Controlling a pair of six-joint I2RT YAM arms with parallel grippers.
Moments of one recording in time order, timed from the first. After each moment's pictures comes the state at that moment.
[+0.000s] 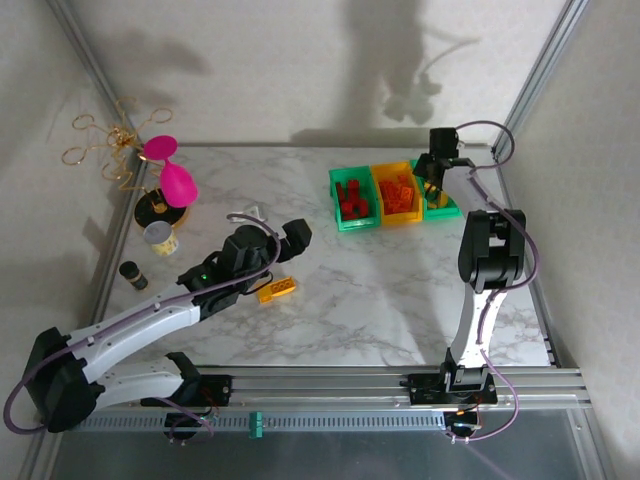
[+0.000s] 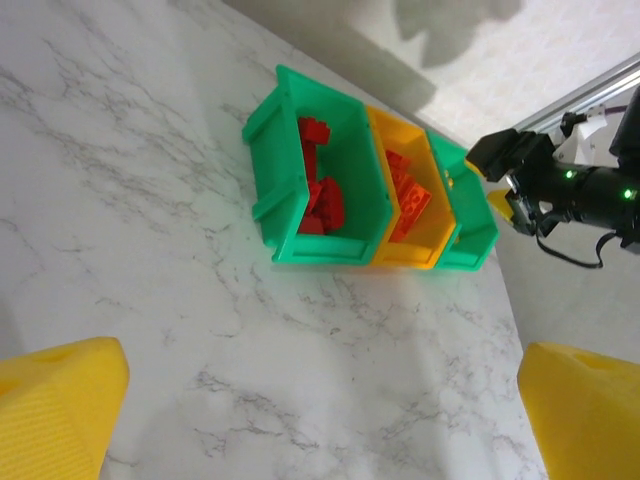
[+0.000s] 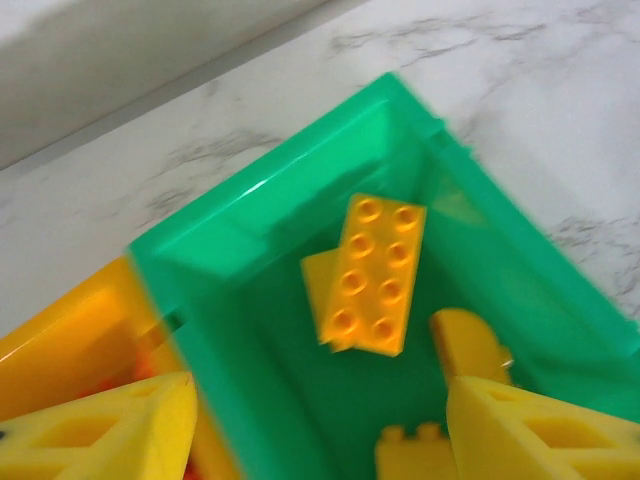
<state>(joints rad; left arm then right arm) -0.76 1.10 0.79 -0.09 -0.30 -0.91 0.11 2.03 1.66 -0.45 0.21 0.45</state>
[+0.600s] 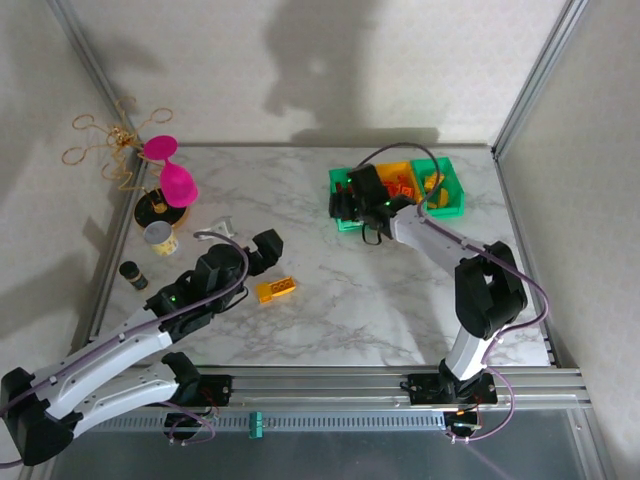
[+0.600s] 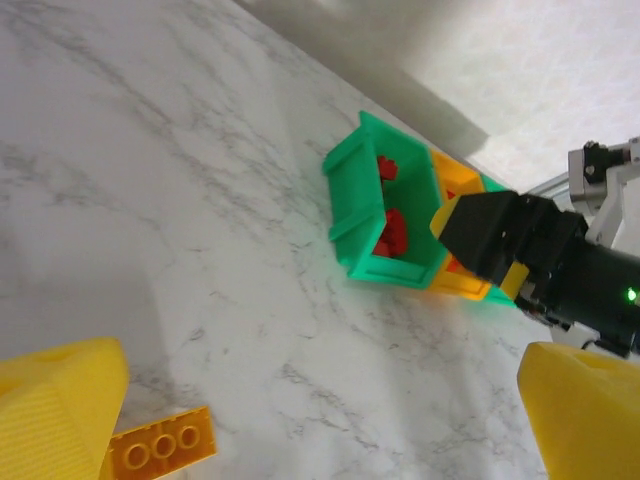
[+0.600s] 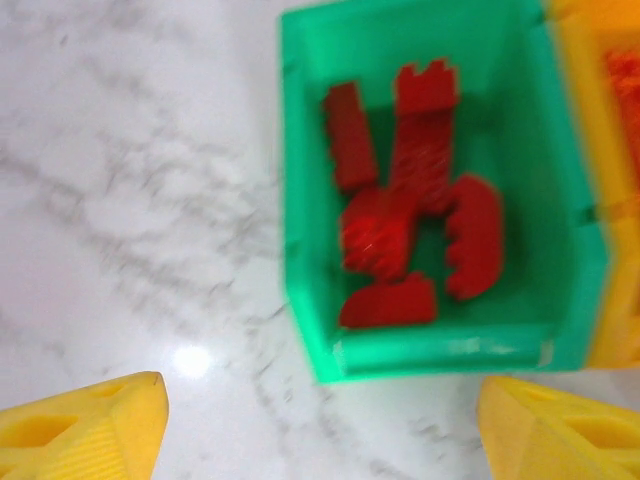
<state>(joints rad) -0.76 0.84 0.68 -0.29 -0.44 -0.96 0.62 1.74 1.31 -0.39 0.15 0.46</state>
